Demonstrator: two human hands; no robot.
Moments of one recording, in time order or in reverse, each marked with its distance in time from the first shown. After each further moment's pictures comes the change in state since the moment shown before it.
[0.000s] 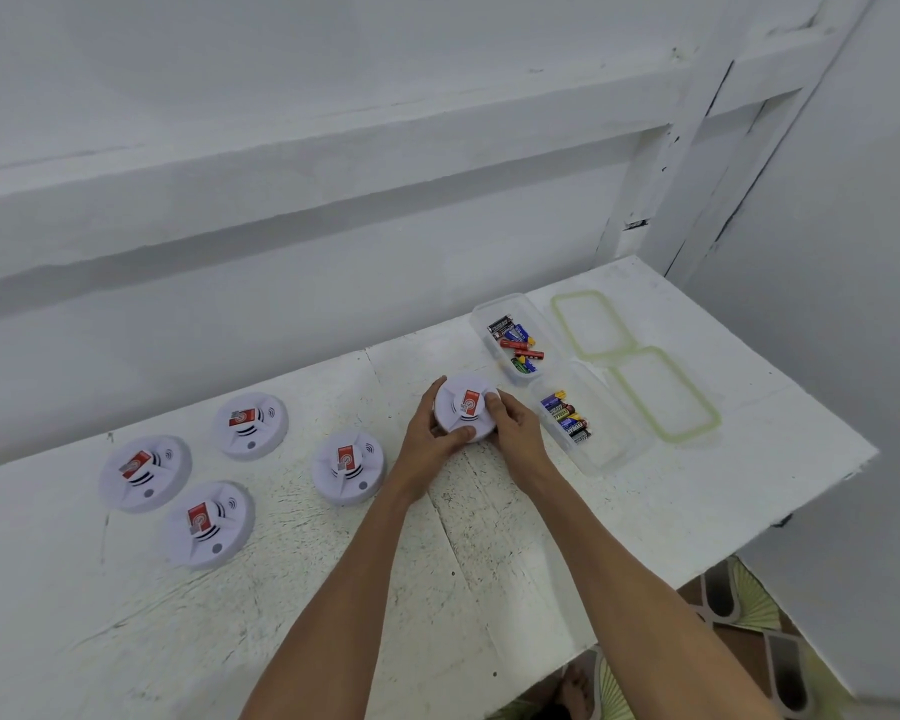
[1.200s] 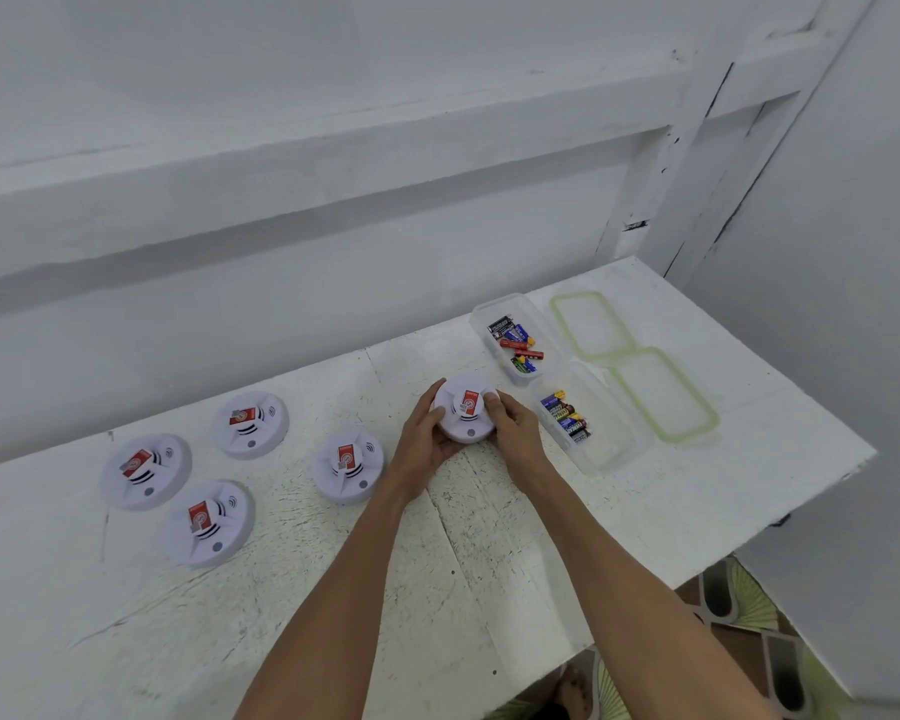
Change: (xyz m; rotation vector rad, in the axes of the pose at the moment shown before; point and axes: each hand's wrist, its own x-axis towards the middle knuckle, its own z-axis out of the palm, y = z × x) left_hand 0.005 0.000 0.000 -0.436 0.008 -0.172; right_hand 0.004 0.006 0.000 -0.054 0.045 0.032
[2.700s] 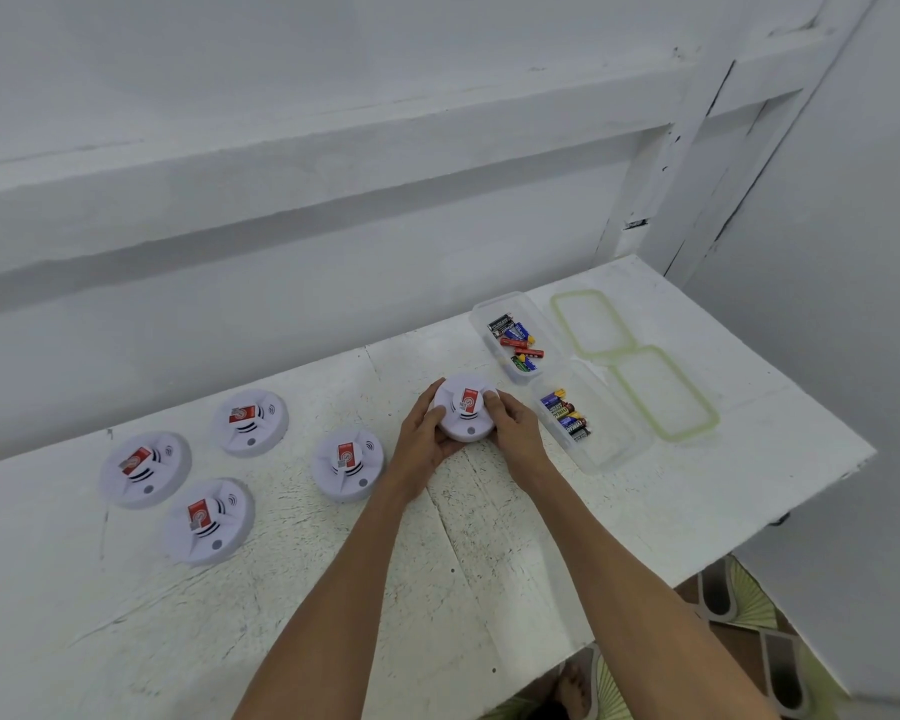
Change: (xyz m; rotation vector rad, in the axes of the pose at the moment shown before) left_hand -0.003 0.000 0.002 -0.012 0.045 0.021; right_hand 0.001 0.001 -0.001 -0.005 -0.012 0.006
